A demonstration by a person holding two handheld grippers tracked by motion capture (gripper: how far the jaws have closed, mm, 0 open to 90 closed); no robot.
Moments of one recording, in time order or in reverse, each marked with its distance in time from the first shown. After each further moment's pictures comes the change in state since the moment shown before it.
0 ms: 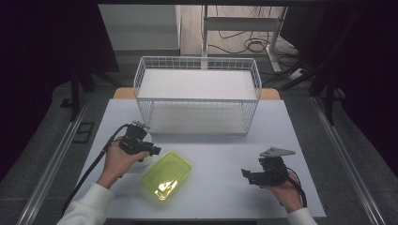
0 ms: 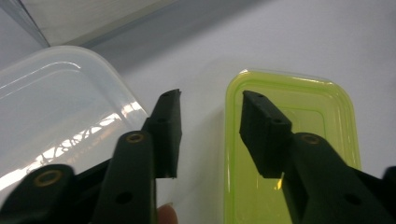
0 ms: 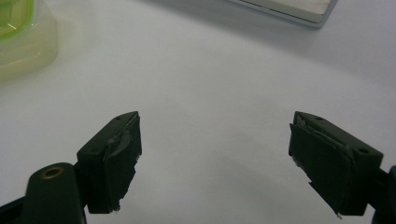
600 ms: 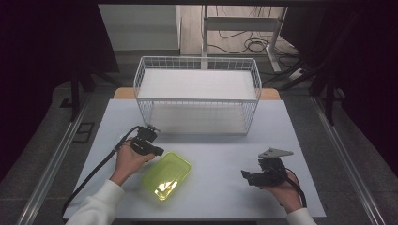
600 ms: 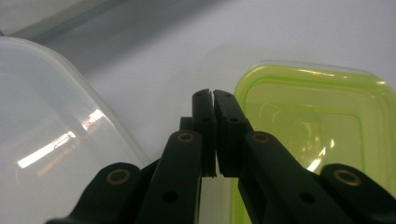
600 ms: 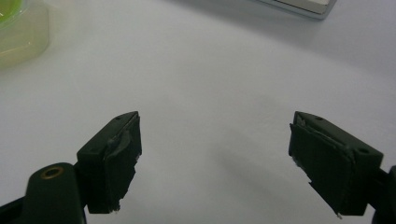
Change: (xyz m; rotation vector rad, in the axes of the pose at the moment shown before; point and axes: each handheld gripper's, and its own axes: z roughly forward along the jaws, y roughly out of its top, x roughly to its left) left arm -0.004 0.007 0.037 0.102 0.025 0.018; right arm 0.000 -0.003 0.004 0.022 -0.012 -0.007
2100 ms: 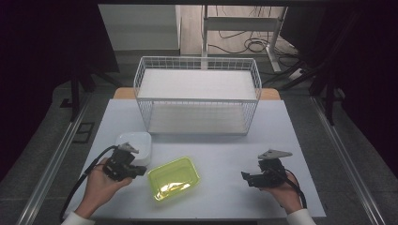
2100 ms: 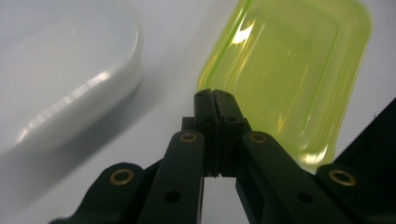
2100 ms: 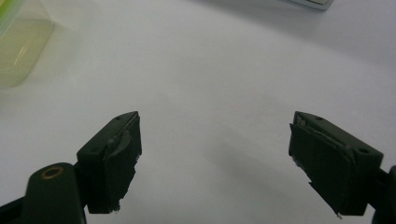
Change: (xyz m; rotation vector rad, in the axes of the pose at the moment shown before) left arm -0.016 -0.090 -0.064 -0.048 -0.016 0.049; right arm 0.001 -0.003 0.002 0.019 -0.008 -0.002
